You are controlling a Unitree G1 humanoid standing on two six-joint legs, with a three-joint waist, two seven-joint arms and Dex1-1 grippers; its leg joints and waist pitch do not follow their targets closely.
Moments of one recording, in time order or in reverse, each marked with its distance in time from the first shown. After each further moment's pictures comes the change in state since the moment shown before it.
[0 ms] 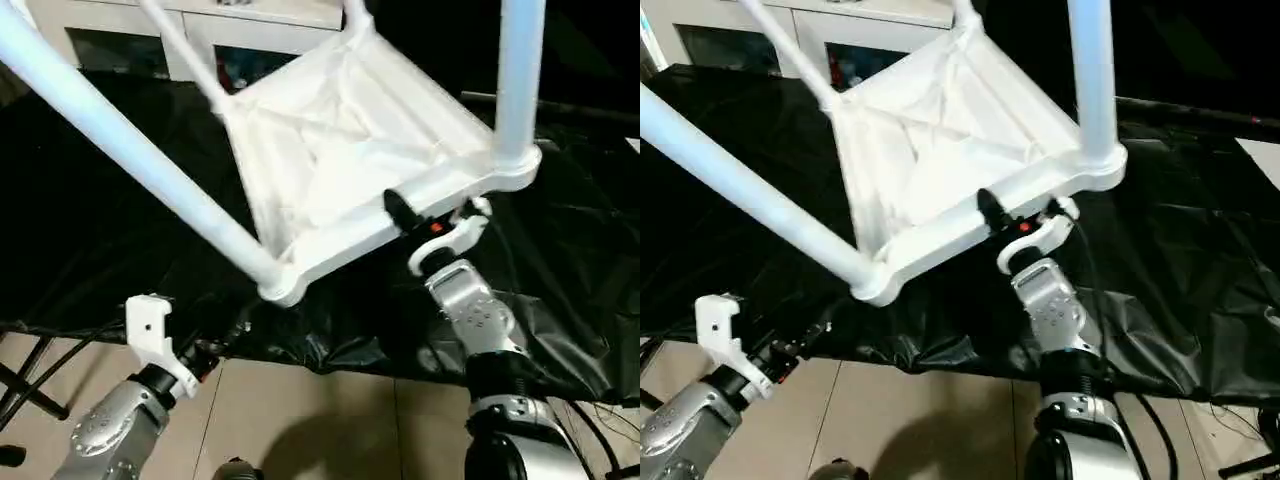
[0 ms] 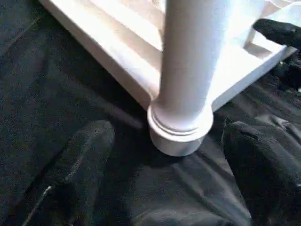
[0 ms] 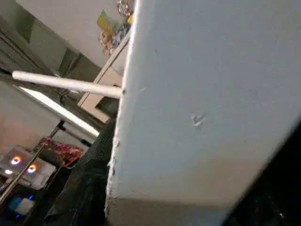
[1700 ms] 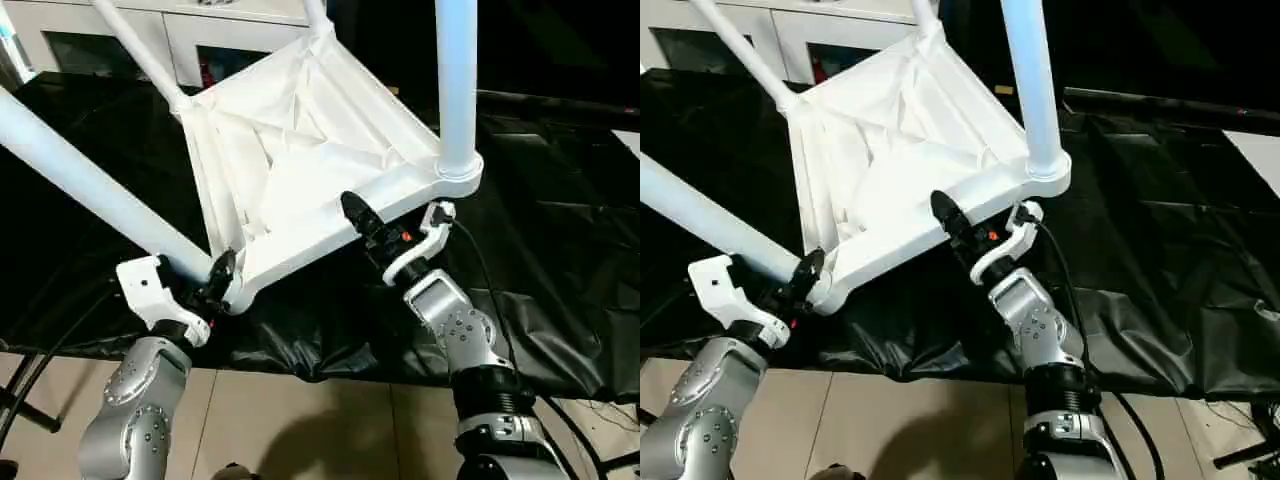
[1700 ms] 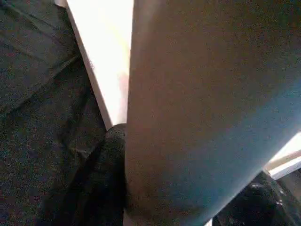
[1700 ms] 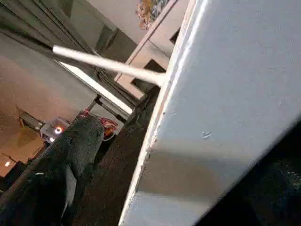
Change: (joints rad) left arm -0.216 -0.179 0.099 0.109 -0.005 0.065 0.271; right arm 0.044 0.060 0.127 -0.022 0.039 0.085 0.145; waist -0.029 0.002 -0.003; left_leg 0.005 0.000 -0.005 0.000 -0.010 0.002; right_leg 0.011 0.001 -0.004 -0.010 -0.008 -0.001
